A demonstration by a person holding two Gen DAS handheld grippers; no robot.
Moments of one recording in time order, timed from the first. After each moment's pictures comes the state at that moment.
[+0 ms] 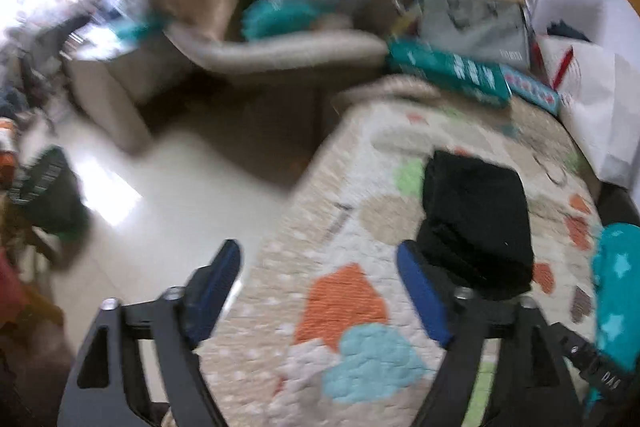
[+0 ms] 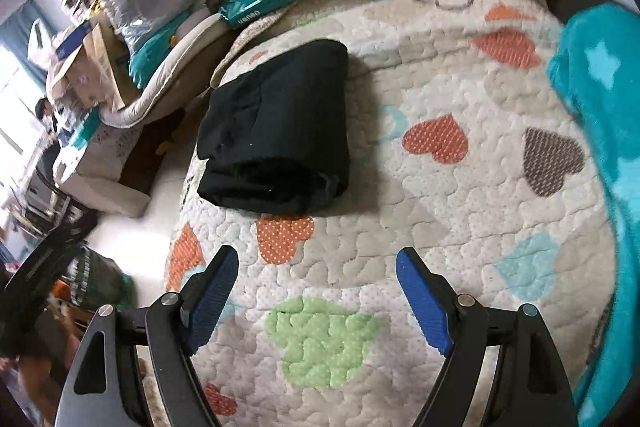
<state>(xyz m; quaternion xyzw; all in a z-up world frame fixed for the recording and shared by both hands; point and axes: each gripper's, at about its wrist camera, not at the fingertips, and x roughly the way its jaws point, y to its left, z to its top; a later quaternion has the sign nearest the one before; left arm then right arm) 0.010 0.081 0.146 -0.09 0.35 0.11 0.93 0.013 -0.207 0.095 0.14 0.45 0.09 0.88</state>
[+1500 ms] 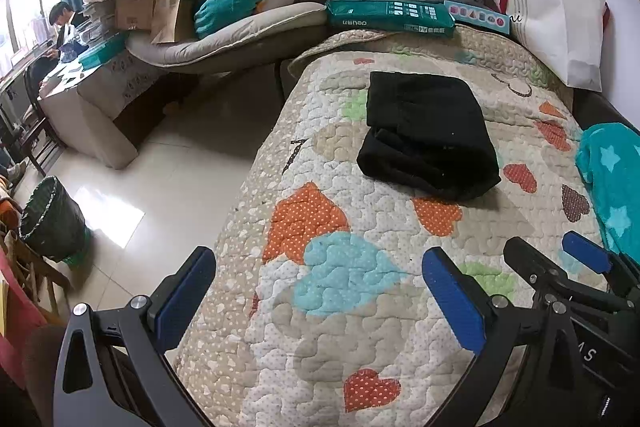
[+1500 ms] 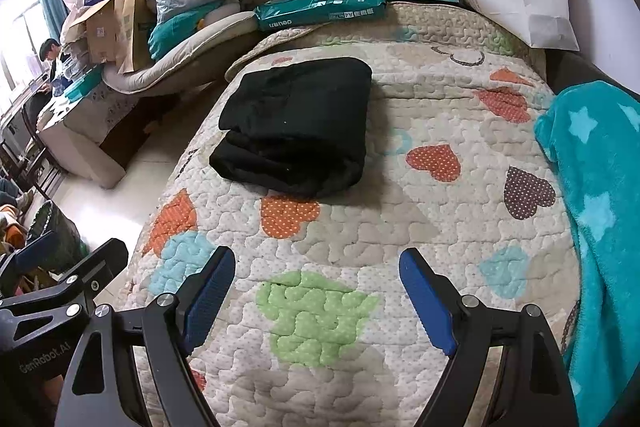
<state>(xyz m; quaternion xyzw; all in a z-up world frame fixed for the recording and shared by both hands) -0.034 0.019 0.124 0.00 0.41 0.04 0.91 -0.025 -0.173 0.095 0.04 0.41 0.08 0.91</state>
